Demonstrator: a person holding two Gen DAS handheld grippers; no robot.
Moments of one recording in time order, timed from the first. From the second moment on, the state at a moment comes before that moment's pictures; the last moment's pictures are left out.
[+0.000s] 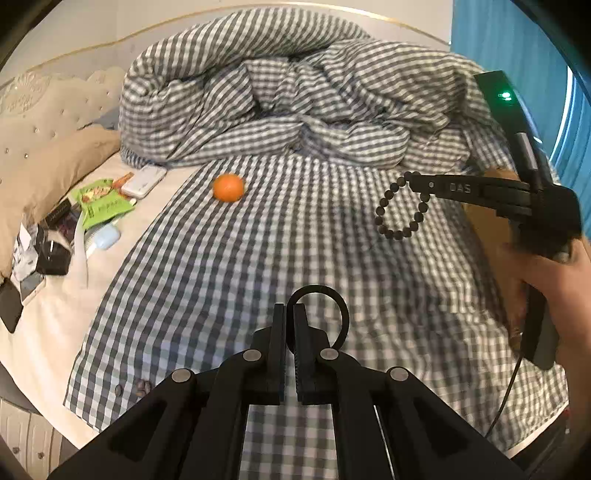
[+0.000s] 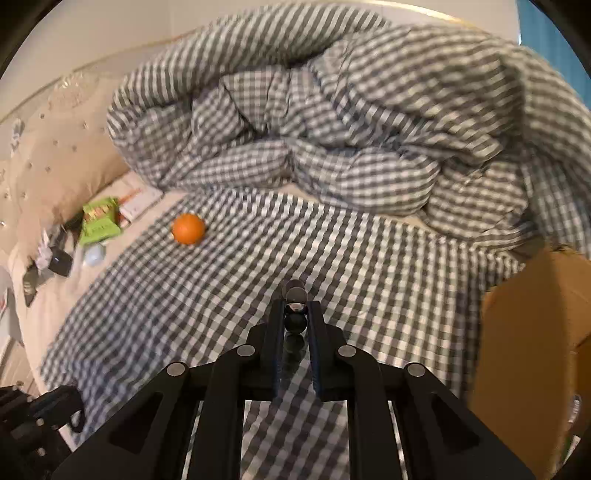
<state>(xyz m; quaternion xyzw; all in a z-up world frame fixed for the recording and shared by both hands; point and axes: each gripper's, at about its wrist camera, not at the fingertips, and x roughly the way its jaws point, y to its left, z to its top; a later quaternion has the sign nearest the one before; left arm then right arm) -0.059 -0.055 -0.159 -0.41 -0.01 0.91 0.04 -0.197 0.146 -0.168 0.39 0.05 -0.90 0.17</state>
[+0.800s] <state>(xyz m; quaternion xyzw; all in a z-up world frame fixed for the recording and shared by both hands) -0.032 0.081 -0.055 -0.32 0.02 0.94 0.15 -0.069 0.290 -0.019 0.25 0.02 -0.96 0.10</state>
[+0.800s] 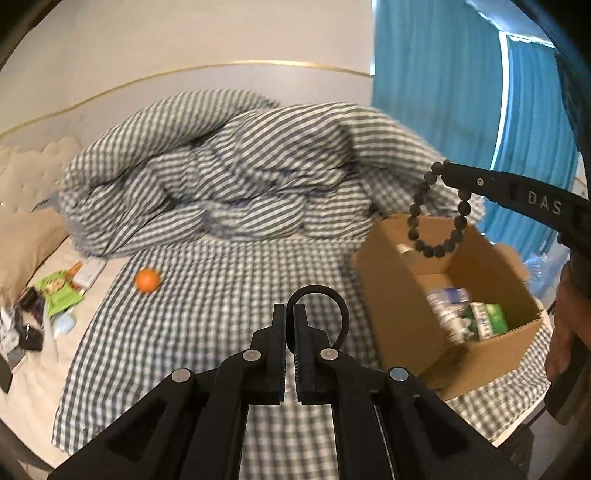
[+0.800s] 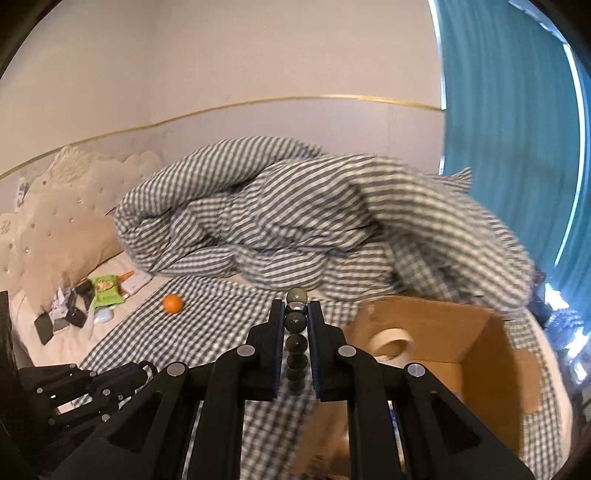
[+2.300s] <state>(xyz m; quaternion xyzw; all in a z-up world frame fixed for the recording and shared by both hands) -0.059 0.261 -0.035 -0.31 0.04 0.92 0.25 -0.041 0.482 -0.051 0.27 -0.04 -0.96 -0.05</state>
